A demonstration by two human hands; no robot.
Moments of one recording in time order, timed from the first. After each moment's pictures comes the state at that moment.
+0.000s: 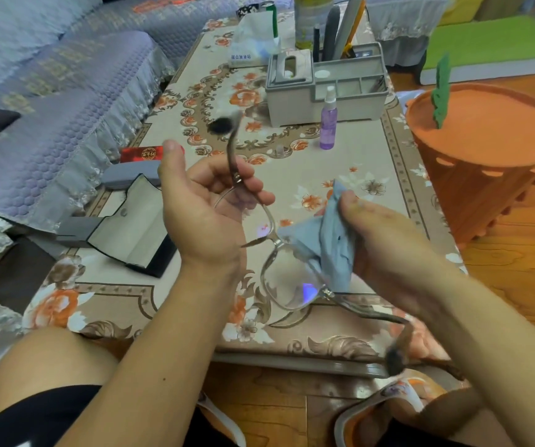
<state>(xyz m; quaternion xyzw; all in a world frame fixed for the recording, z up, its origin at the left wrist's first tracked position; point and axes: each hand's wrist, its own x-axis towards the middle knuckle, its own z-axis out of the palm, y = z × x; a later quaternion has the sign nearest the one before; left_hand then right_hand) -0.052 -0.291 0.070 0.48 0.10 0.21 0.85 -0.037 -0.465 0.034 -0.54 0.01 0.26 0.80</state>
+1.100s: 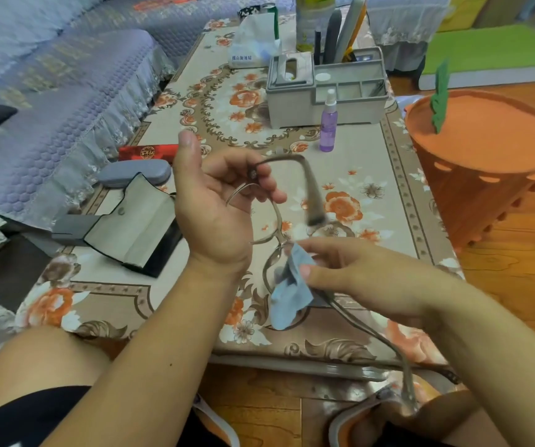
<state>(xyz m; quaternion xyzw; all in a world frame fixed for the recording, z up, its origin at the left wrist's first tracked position) -0.042 -0.286 0.062 0.52 0.02 0.19 0.83 -0.042 -0.472 0.026 -0.72 -0.18 0.39 0.55</state>
